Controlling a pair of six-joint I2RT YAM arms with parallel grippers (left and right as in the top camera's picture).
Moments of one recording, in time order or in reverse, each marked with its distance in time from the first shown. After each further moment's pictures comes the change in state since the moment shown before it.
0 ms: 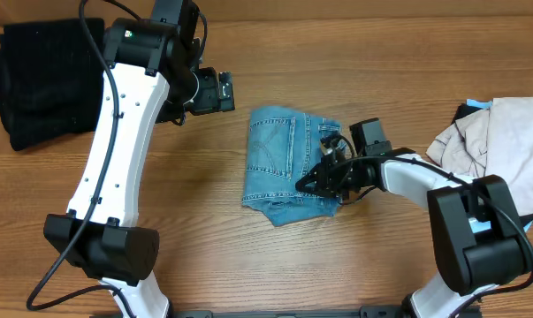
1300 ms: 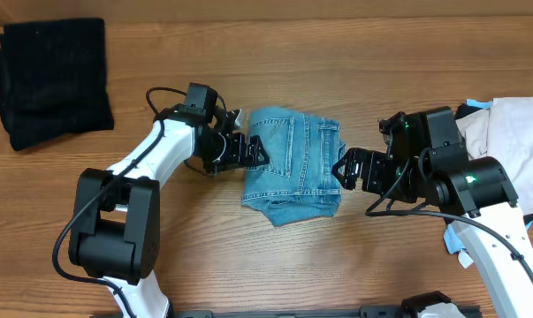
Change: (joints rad) left arm -0.002 0.006 -0.890 0.865 0.489 0.163; right arm -0.008 -0.625 0.300 -0.779 0.549 -0.012
